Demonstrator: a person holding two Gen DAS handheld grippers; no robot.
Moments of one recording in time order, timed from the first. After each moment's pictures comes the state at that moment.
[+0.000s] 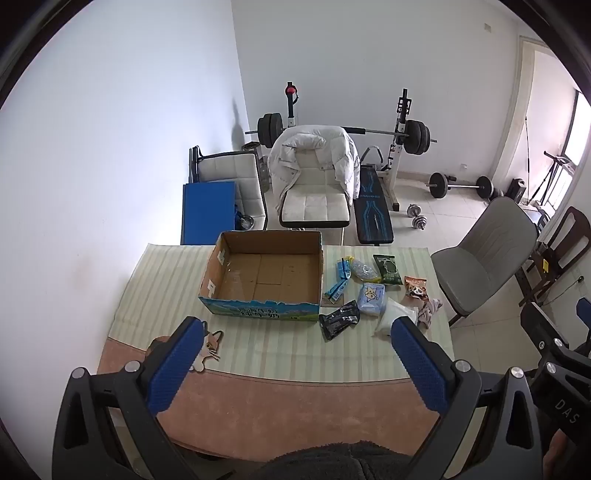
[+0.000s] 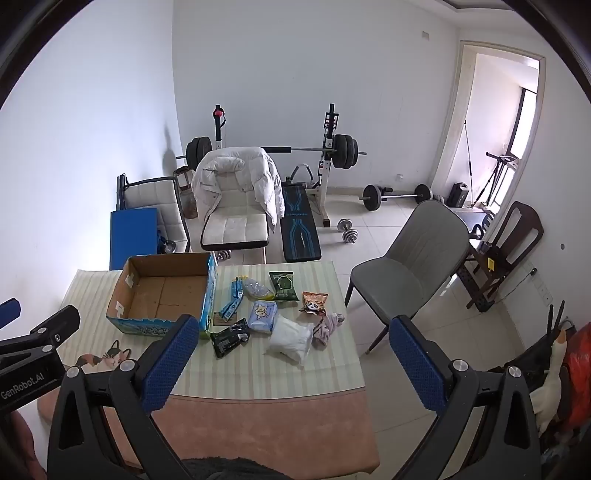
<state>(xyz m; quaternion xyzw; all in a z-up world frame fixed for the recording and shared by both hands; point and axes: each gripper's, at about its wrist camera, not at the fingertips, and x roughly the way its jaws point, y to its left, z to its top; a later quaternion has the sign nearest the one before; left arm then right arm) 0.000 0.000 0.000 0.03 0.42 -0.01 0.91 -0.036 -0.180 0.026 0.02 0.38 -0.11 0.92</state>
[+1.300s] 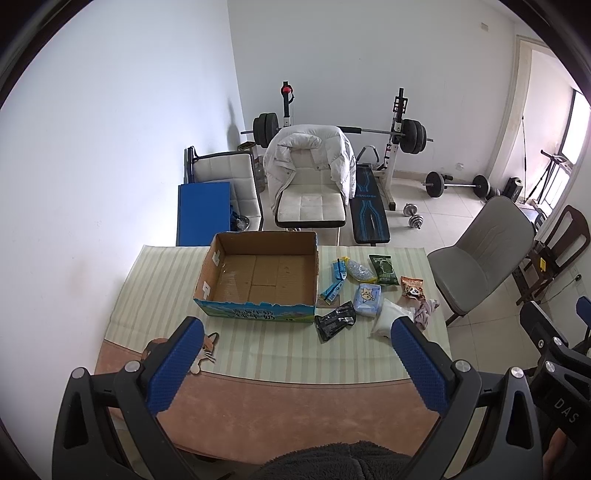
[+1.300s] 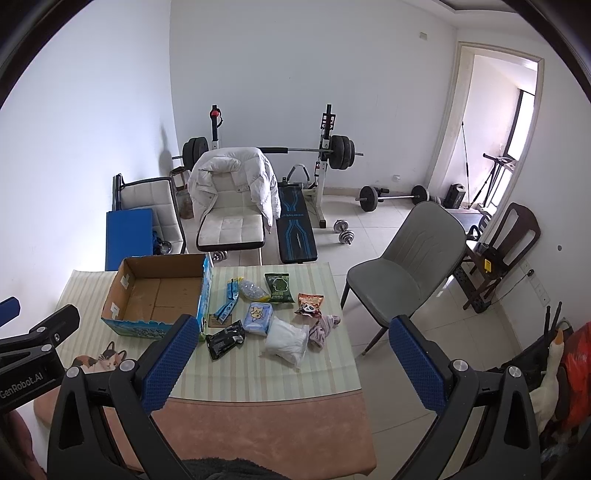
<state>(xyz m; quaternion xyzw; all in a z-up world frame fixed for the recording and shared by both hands) 0.005 -0.003 0.001 0.03 0.42 -0.02 0.90 -0.033 -0.185 0.027 0.01 0.38 -0.11 0.92</state>
